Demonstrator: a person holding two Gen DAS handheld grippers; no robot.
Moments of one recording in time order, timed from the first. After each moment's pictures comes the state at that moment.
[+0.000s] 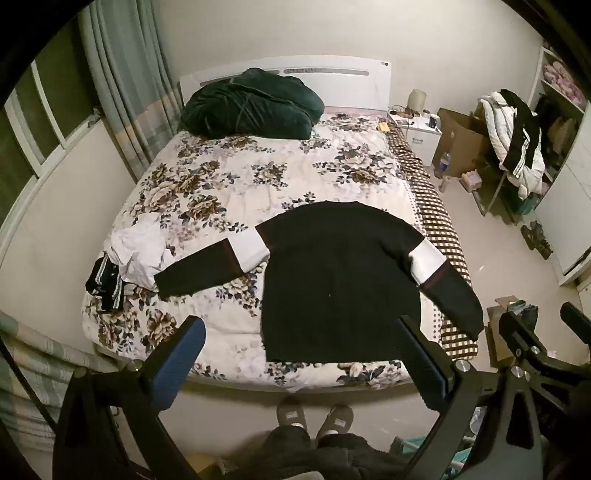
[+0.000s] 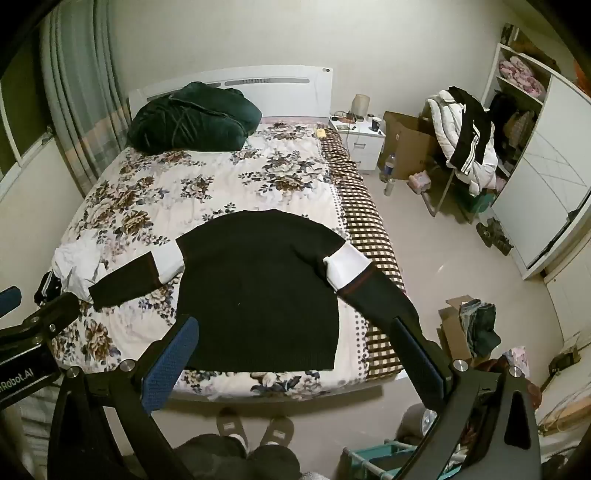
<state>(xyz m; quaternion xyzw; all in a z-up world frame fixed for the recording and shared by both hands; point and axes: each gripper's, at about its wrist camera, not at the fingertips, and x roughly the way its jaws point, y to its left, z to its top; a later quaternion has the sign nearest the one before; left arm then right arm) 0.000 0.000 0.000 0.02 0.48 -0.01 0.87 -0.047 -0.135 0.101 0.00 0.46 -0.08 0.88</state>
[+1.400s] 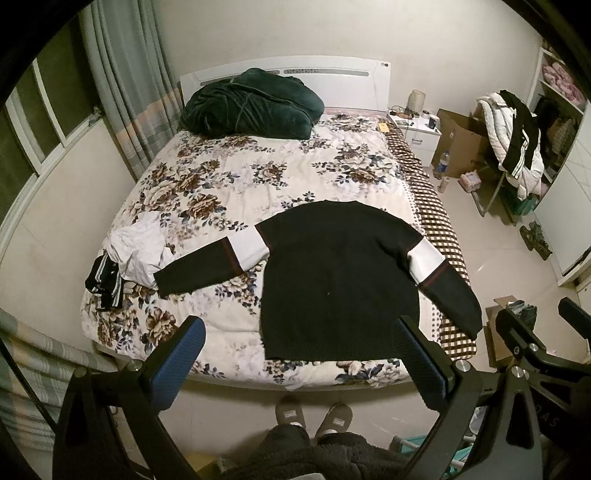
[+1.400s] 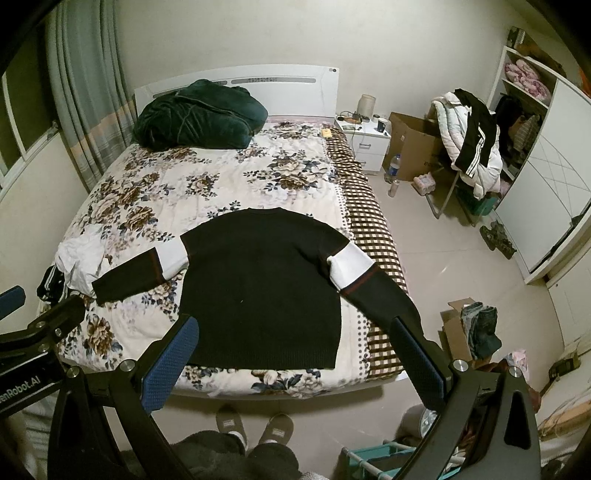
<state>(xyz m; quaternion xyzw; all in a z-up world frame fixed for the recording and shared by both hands) -0.004 0.006 -0.004 0.02 0.48 -0.01 0.88 -0.050 -0.131 0.097 0.00 0.46 -0.08 0.88</state>
